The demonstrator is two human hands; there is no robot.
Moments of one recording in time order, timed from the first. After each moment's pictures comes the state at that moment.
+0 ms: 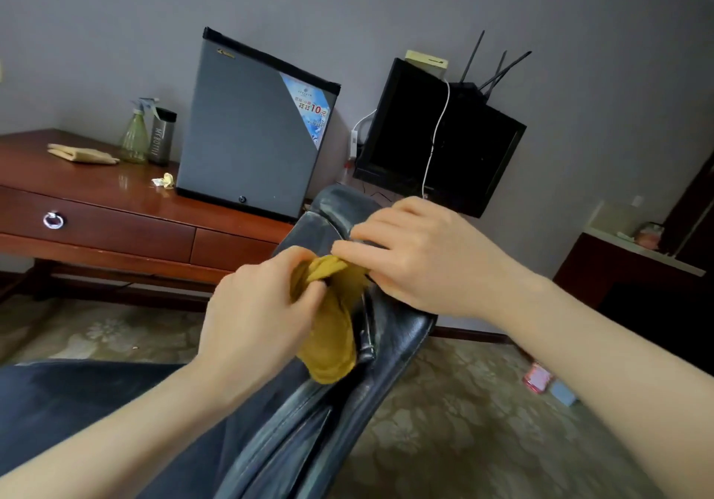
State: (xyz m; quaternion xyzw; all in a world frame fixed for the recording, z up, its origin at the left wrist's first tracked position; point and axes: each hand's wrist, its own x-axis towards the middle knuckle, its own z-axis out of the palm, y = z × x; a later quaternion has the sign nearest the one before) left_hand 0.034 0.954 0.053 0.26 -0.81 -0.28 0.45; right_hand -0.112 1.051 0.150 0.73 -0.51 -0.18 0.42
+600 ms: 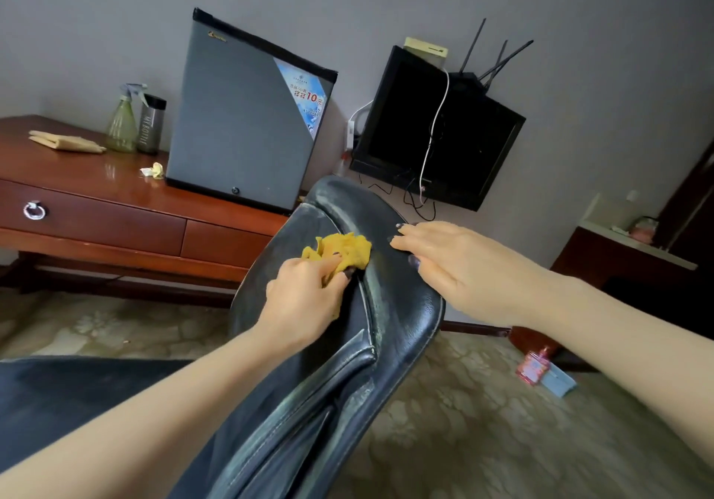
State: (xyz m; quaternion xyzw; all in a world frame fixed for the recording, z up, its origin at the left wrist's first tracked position) left_hand -0.047 0.918 0.023 0.20 -0.83 -0.37 0.38; right_hand -0.147 1.072 0.142 0.63 -0.75 -0.08 0.19
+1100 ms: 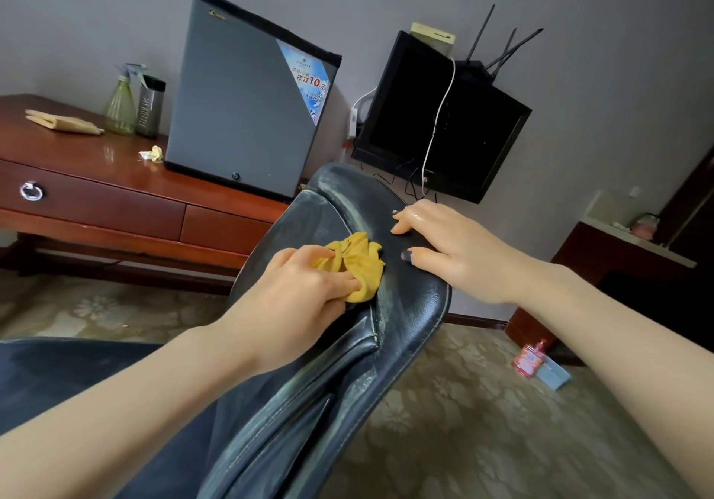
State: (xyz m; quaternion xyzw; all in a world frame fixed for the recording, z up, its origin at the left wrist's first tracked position) left_hand -0.011 0.920 0.022 0.03 -0.93 -0.14 0.33; right_hand -0.159 1.057 0.136 0.63 -0.77 0.02 0.11
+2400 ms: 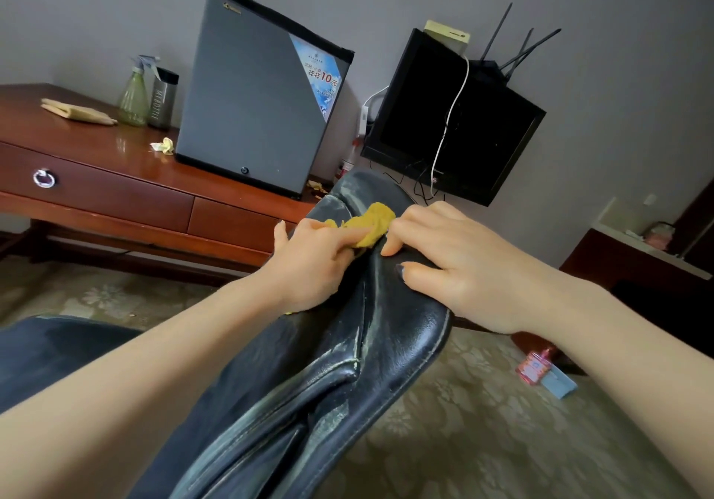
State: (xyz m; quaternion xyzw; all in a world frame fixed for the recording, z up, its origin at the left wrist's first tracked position) left_hand -0.042 0.912 0.045 0.15 -0.89 -0.28 0.33; right_hand -0.117 1.063 0.137 0.66 -0.74 -0.02 0.12
